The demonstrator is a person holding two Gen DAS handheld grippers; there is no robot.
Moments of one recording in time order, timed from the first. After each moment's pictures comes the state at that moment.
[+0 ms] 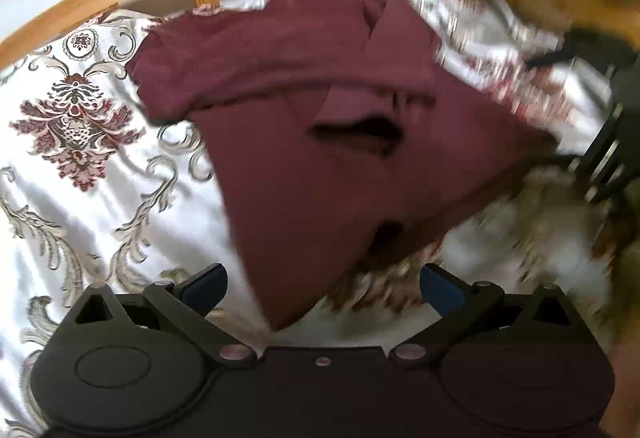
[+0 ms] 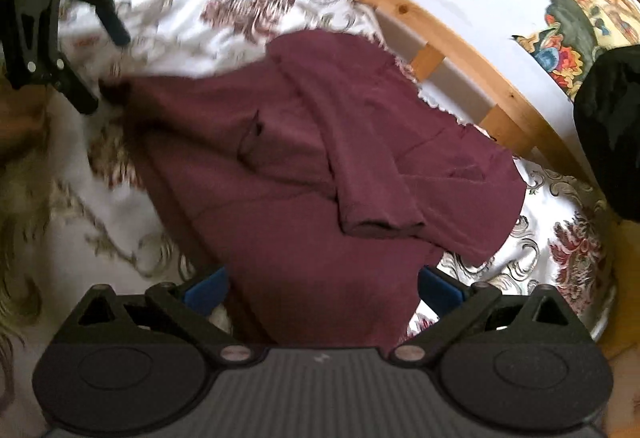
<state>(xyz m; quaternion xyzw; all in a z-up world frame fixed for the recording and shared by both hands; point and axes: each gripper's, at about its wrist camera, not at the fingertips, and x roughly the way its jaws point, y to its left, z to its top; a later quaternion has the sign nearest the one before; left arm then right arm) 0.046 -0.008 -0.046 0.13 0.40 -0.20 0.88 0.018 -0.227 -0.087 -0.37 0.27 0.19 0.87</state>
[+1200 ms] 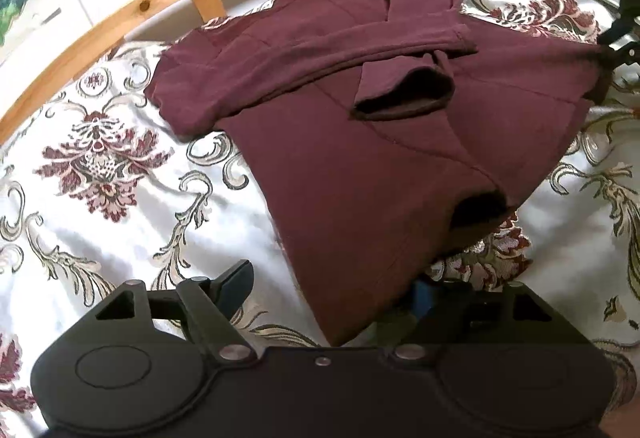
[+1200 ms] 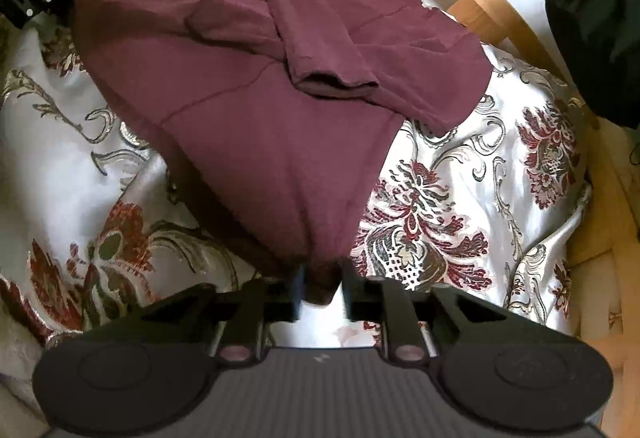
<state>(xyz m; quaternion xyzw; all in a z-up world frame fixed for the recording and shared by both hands) 0.057 -0.011 -0.071 0.24 0.36 -0.16 0.89 0.017 -0.280 -0.086 -0.37 0.40 0.11 0.83</state>
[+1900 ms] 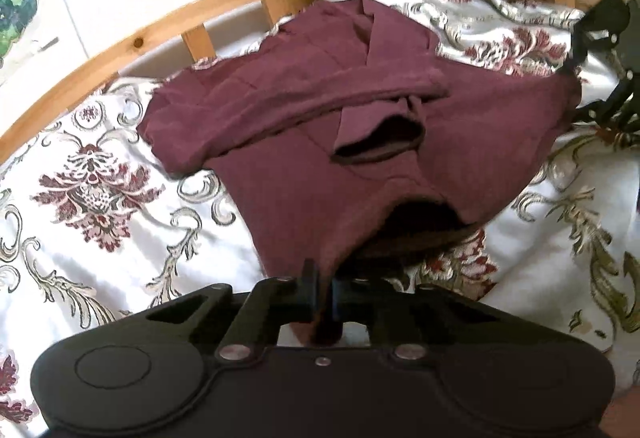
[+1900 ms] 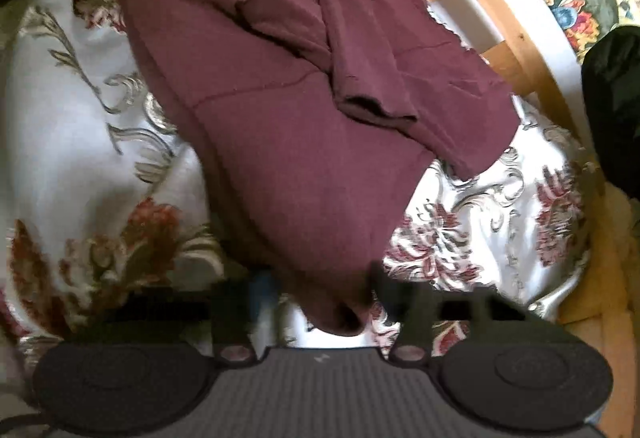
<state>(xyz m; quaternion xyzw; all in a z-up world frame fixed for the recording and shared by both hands) 0.040 -0.010 -0.058 0.22 0.31 -0.19 0.91 0.020 -0.260 -0.123 -0.45 0.35 0.13 0.81</state>
